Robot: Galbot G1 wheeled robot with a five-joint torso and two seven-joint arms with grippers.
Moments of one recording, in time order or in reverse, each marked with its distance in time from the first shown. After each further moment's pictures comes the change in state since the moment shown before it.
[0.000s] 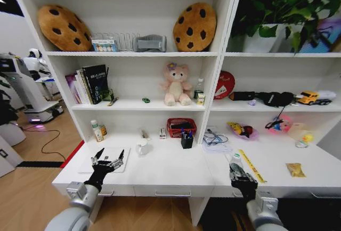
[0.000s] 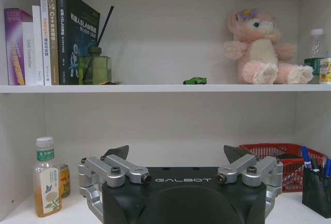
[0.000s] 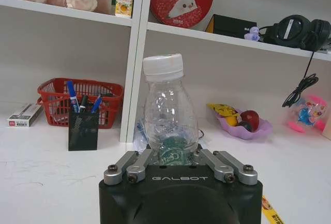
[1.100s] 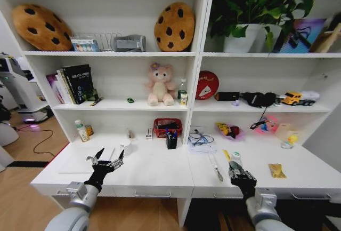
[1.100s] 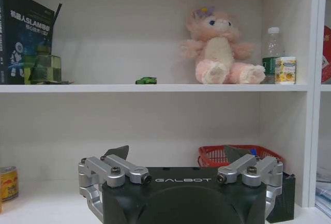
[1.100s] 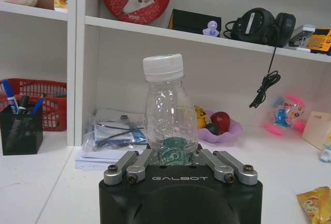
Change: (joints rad) left arm 0.000 0.000 0.000 0.000 0.000 0.000 0.000; right arm 0.027 -0.032 0.009 -0.014 0.041 0.001 -0.004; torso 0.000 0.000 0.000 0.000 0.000
